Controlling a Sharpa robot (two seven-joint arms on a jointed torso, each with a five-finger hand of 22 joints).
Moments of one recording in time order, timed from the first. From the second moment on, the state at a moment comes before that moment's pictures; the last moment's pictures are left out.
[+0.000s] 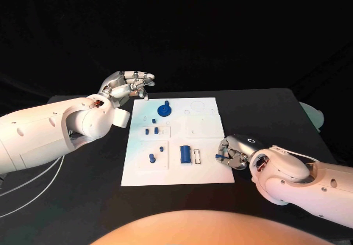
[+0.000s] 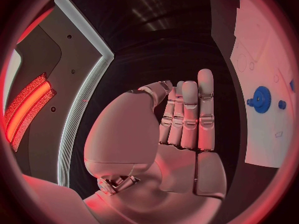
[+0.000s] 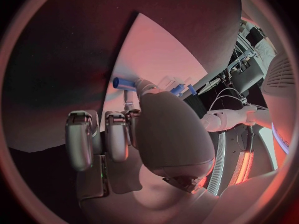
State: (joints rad) left arm 1.19 -0.90 -0.05 1.48 -0.06 -0.20 0.41; left_hand 1.41 -0.17 0.50 0.10 0.22 0.95 0.15 0.26 0.38 1.06 0.09 0.40 0.22 1.14 0.01 1.06 0.59 0.18 1.11 0.10 0.80 0.60; right arm 1.00 -0.97 -0.15 1.84 -1.62 -0.37 -0.57; right_hand 1.45 -0.10 0.32 0.36 0.22 0.93 0.08 0.47 0.68 1.47 -0.01 1.44 1.30 1.46 -0.06 1.56 1.31 0.02 1.47 0.04 1.51 1.31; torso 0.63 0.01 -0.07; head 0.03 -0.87
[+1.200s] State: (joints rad) left arm 1.19 -0.90 -0.05 1.49 -0.06 -0.20 0.41; left_hand 1.41 -0.17 0.51 0.10 0.22 0.95 0.15 0.26 0.38 1.06 0.08 0.40 0.22 1.14 0.01 1.06 0.59 0.18 1.11 0.10 0.80 0.59; right arm 1.02 -0.82 -0.15 1.80 -1.33 -0.51 -0.57; right_hand 1.20 -0.15 0.57 0.21 0.27 0.92 0.08 0.50 0.70 1.47 -0.01 1.45 1.31 1.47 -0.07 1.56 1.31 0.02 1.46 0.04 1.51 1.31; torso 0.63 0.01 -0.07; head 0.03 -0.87
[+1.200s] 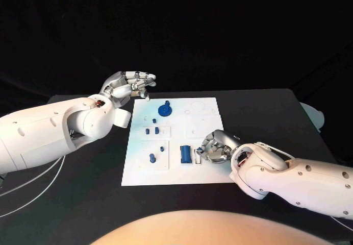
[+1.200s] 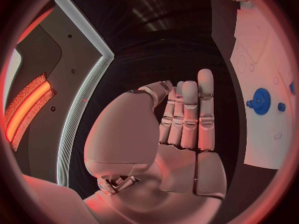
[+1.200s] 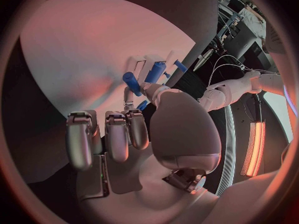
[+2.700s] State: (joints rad) left arm 1.19 -0.90 -0.05 1.49 -0.06 -0.19 0.40; left_hand 1.41 -0.17 0.51 0.10 0.22 0.95 0.16 0.26 0.38 1.06 0.08 0.41 0.22 1.14 0.01 1.06 0.59 0.18 1.11 0.10 0.80 0.59; right arm 1.02 -0.77 -0.15 1.76 -1.31 -0.45 -0.60; right_hand 1.10 -0.15 0.52 0.24 0.21 0.98 0.04 0.53 0.74 1.46 -0.02 1.45 1.31 1.47 -0.08 1.56 1.31 0.02 1.46 0.02 1.51 1.31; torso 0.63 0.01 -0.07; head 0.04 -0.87
